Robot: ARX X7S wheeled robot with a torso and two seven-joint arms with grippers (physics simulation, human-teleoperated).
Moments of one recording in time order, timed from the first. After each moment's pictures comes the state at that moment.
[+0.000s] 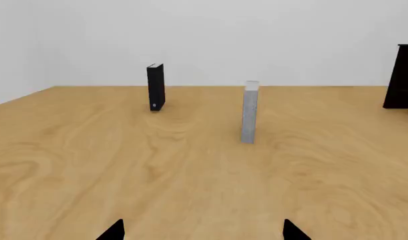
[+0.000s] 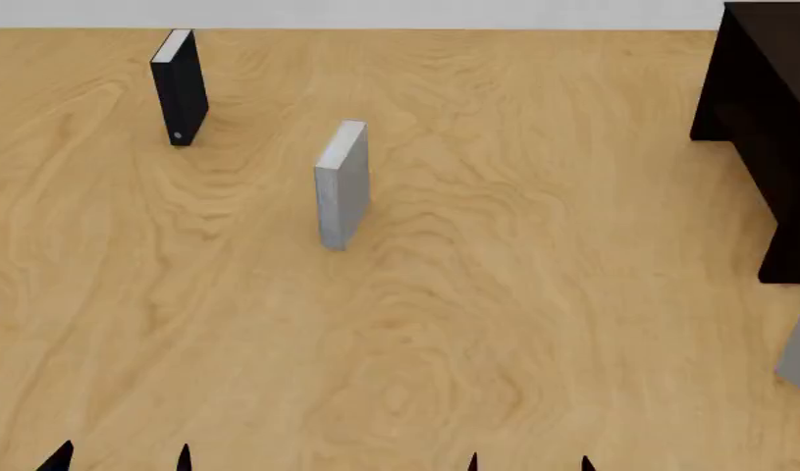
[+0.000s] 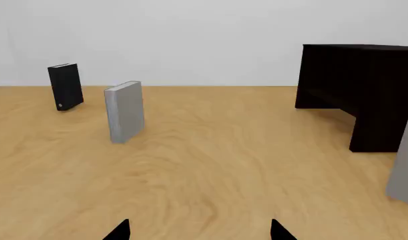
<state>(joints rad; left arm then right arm) 0.00 0.00 0.00 0.00 0.00 0.00 0.00 0.00 0.00 0.00 0.00 0.00 0.00 0.00</state>
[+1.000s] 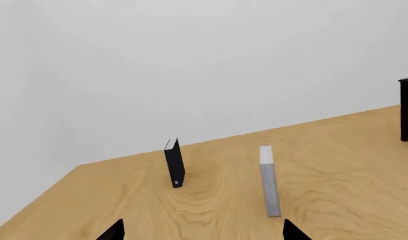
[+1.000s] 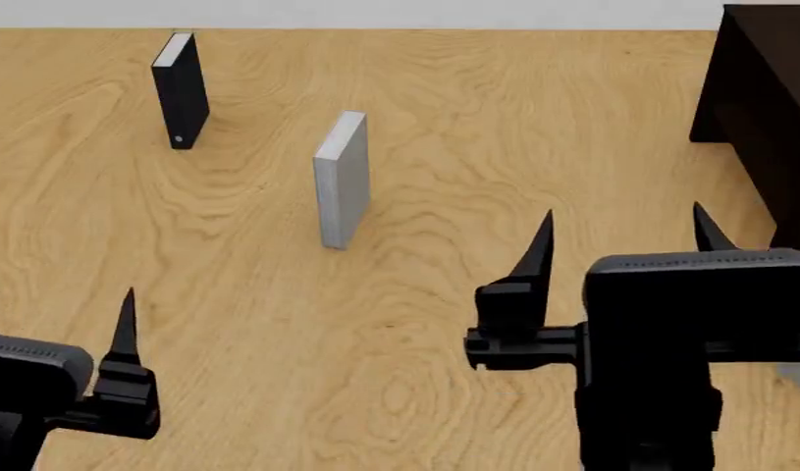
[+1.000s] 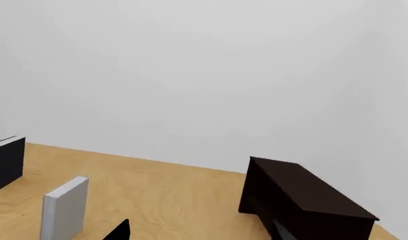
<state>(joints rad) -0.26 -0.17 0.08 0.57 0.02 -0.71 -0.02 0.44 0.16 -0.07 -0.67 -0.07 0.93 0.06</state>
